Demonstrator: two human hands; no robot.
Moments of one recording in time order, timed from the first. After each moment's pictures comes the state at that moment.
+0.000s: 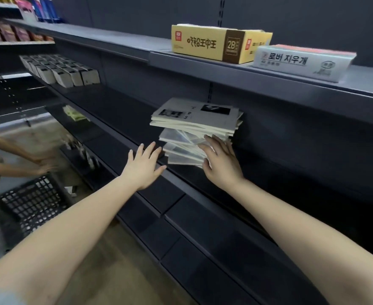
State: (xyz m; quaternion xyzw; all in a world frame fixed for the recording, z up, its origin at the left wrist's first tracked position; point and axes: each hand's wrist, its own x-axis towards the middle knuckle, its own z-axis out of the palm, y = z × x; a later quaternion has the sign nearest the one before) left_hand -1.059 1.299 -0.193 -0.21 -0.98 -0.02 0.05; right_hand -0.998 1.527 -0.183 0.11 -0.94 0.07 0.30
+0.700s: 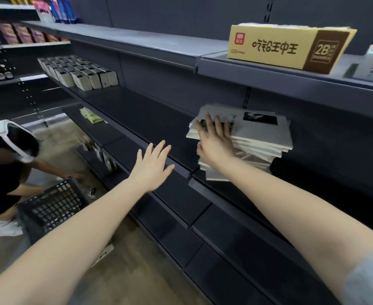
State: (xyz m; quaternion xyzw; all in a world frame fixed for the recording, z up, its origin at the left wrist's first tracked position) left_hand -1.139 1.222 -0.181 -0.22 -0.97 -0.03 0.06; right_hand -1.143 1.424 -0.153 0.04 -0.98 -0.06 0.19
